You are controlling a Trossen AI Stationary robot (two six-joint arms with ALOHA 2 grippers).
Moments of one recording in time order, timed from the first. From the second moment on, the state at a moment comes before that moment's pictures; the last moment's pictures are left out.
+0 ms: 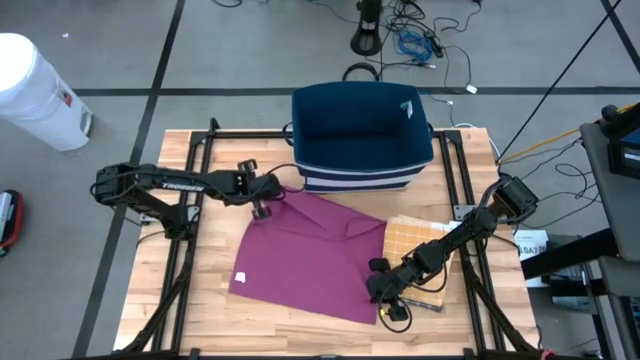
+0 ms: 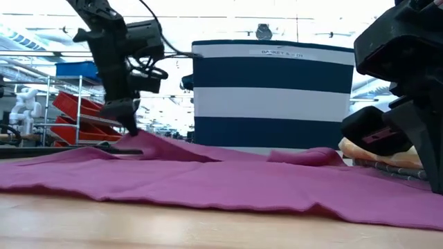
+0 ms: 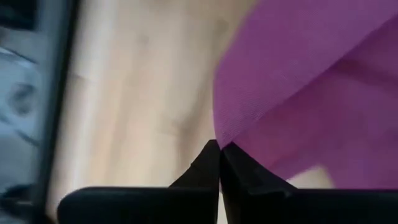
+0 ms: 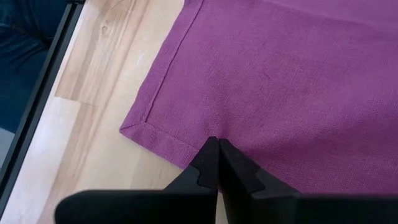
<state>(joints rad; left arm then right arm) 0.23 1.39 0.75 -0.59 -0.43 0.05 0.56 1.72 0.70 0.10 -0.08 0.44</state>
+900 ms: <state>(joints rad) 0.02 1.39 0.81 -0.54 -0.87 0.45 0.57 1.69 0.70 0.08 -0.12 0.46</state>
